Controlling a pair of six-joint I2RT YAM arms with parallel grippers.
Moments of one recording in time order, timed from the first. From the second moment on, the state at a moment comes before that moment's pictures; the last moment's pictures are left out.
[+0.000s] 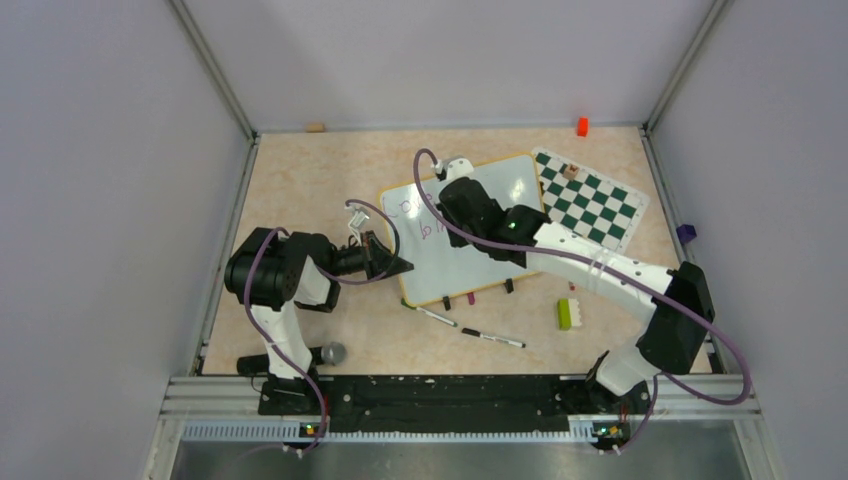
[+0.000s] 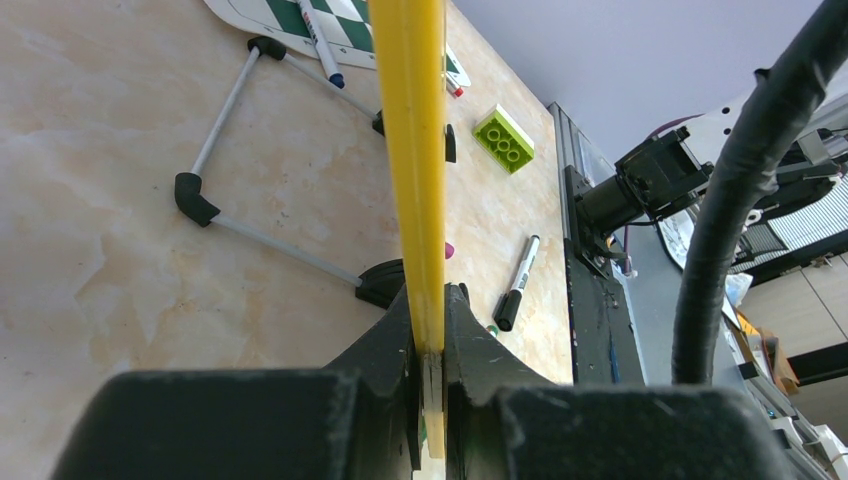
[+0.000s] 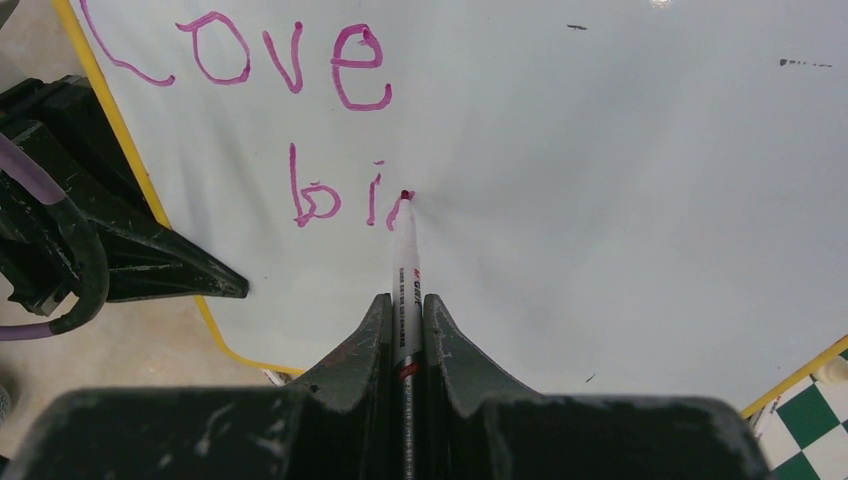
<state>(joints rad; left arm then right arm) -0.16 1.92 0.41 1.56 1.19 -0.77 0.92 1.53 1.36 -0.54 0.41 0.31</state>
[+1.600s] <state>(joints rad) -0.16 1.92 0.41 1.56 1.19 -0.77 0.91 1.50 1.32 -0.59 0.38 0.31</state>
